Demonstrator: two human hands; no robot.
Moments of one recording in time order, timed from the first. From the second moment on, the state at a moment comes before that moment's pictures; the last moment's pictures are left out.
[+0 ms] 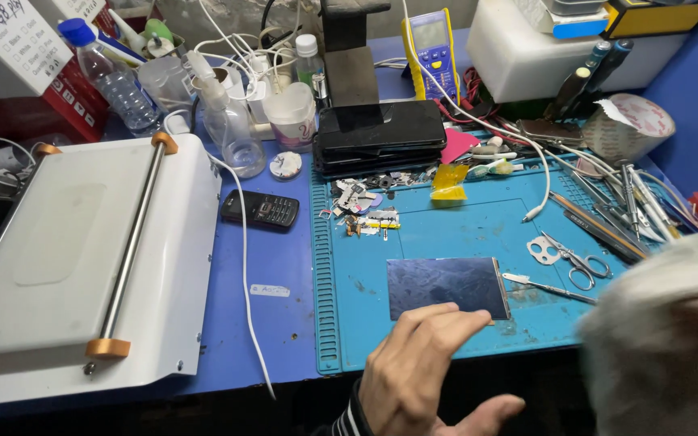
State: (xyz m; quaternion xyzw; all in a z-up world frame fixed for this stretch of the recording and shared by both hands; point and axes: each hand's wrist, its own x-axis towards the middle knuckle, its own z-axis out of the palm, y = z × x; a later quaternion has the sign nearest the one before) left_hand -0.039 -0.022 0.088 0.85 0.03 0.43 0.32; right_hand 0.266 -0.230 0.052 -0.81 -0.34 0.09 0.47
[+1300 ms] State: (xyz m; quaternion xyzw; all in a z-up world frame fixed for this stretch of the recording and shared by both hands) left_hand -0.069 0.017 0.078 0.57 0.12 0.32 0.75; right_hand 0.107 -0.105 0.044 -0.41 -0.34 0.46 0.72
